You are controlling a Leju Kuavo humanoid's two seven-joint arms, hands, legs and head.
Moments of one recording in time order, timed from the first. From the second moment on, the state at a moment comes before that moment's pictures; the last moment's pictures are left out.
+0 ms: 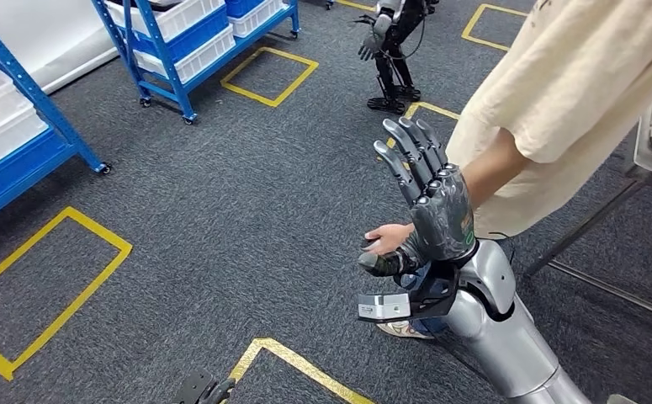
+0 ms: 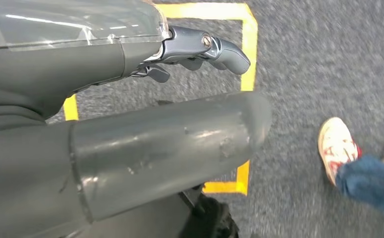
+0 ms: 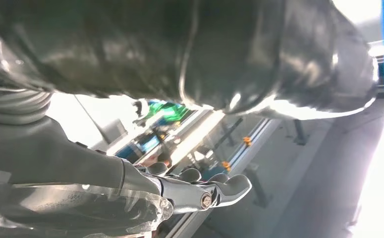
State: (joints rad) left arm -0.13 0.00 -0.36 -0.38 -0.01 -0.13 -0.43; right arm -0.44 -0.15 0.46 -1.71 0.81 -0.55 -0.40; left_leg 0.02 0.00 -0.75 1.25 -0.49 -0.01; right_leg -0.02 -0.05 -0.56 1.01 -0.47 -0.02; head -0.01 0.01
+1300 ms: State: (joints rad) left arm -0.14 -0.01 -0.35 -0.38 -0.01 -0.13 -0.42; right arm -0.45 -0.16 0.46 -1.69 0.79 -0.54 -0.40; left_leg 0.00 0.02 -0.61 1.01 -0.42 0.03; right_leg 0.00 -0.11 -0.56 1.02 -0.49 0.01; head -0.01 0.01
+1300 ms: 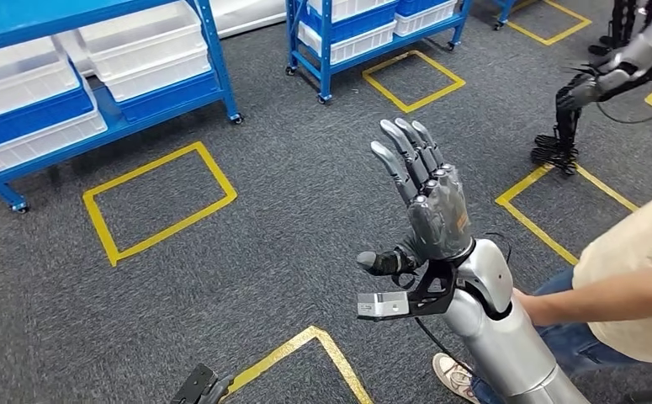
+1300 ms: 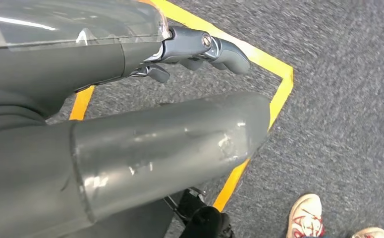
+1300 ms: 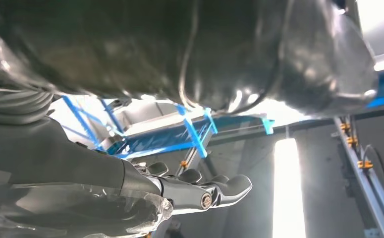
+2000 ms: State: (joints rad) left arm -0.15 0.00 -0.35 -0.38 -0.01 -0.16 -0.40; right arm -0.40 -0.17 0.51 -1.50 0.81 -0.44 -0.38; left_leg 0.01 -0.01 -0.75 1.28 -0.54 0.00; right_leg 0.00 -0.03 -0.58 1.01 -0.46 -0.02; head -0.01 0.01
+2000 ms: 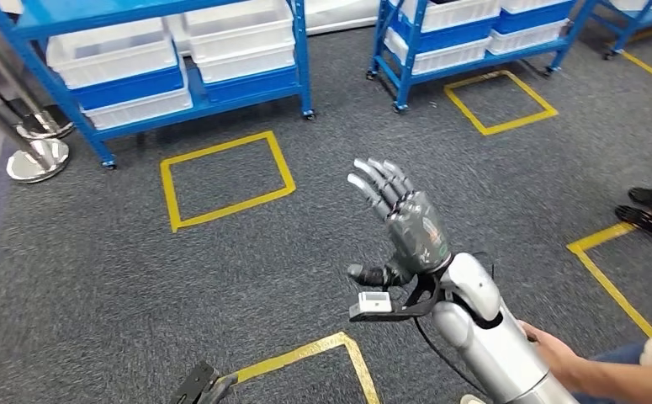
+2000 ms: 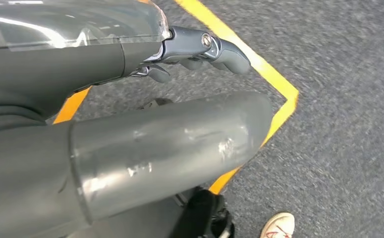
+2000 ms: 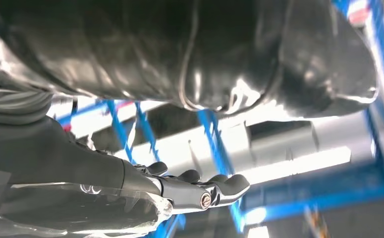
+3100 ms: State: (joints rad) left arm -0.06 0.03 -0.31 -0.39 0.08 -0.07 -0.36; right arm -0.28 -0.12 0.59 -0.46 0.81 -0.11 0.05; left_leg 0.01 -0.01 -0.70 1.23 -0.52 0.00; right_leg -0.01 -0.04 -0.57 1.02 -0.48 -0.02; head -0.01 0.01
